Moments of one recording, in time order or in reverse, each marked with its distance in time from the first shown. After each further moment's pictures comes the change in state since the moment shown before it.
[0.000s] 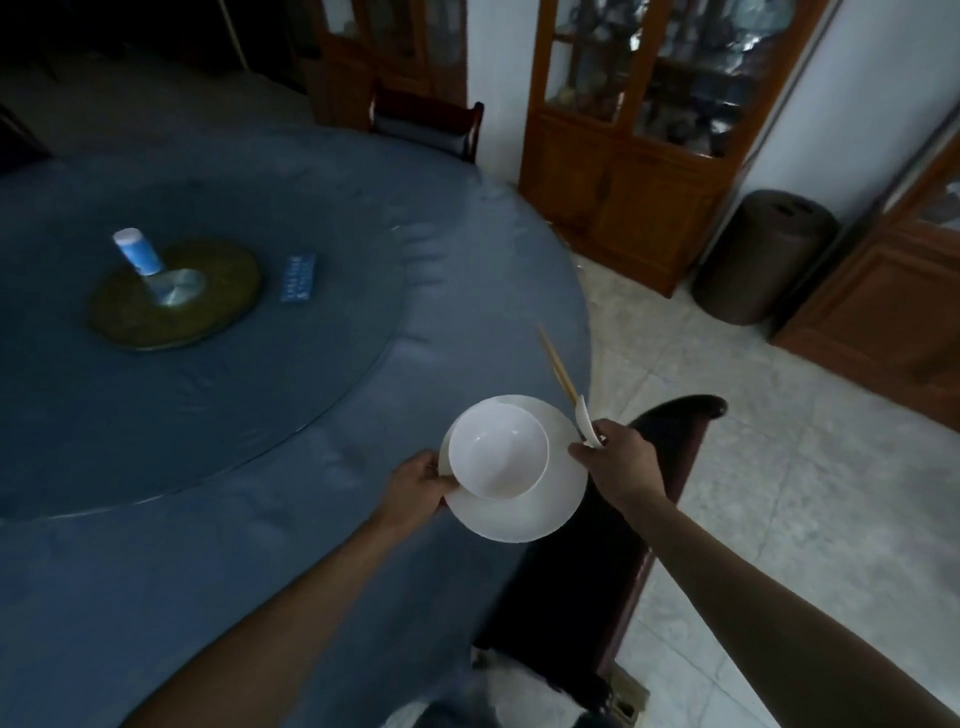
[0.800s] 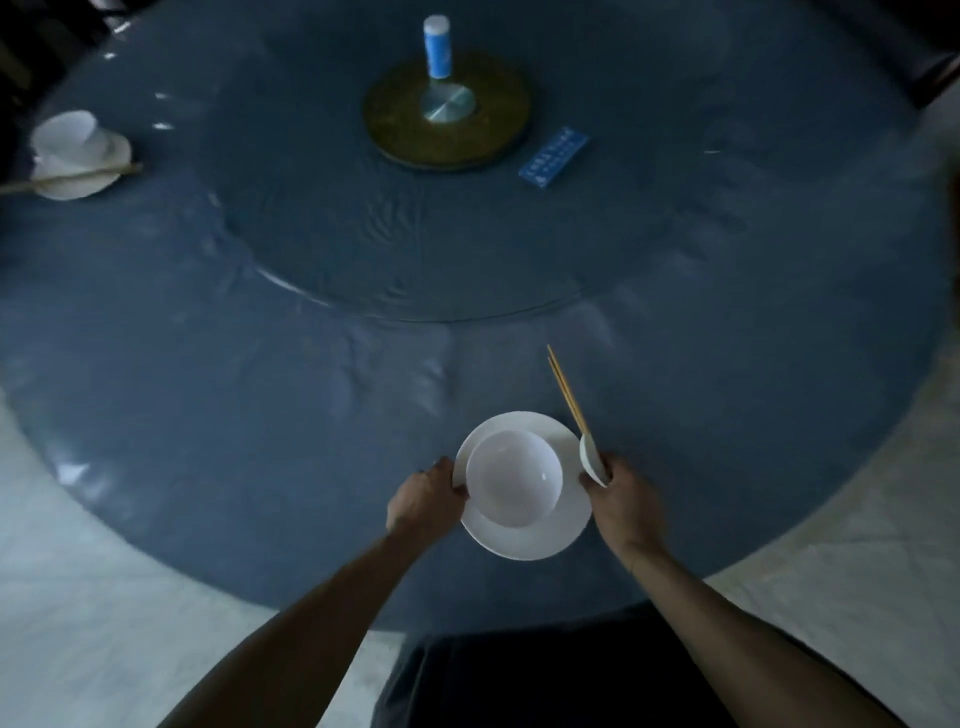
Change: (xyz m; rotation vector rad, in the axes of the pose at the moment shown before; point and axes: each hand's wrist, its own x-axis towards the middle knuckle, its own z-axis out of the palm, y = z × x) left_hand 0.047 -0.086 0.053 0.282 0.461 -0.672; right_hand 0.157 0.008 0.151 -0.257 -0.618 -0.399
